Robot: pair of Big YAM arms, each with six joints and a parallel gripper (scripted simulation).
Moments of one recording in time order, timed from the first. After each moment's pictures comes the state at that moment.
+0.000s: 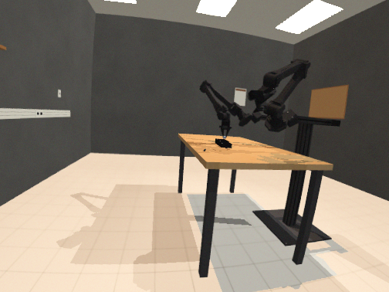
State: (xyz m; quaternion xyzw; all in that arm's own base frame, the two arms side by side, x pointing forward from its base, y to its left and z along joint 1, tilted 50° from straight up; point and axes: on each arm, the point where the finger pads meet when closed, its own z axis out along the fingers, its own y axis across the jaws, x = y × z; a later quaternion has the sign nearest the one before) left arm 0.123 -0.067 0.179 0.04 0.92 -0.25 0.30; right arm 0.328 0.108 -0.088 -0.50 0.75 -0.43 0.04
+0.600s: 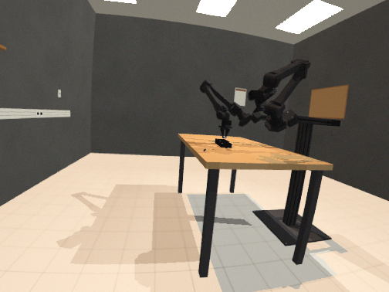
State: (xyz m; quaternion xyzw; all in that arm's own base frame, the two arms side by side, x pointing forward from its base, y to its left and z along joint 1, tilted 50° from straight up) left arm 0.123 -0.067 0.179 0.04 0.92 -0.25 0.30; right arm 0.330 0.108 -0.086 -0.62 0.66 -0.42 -0.01
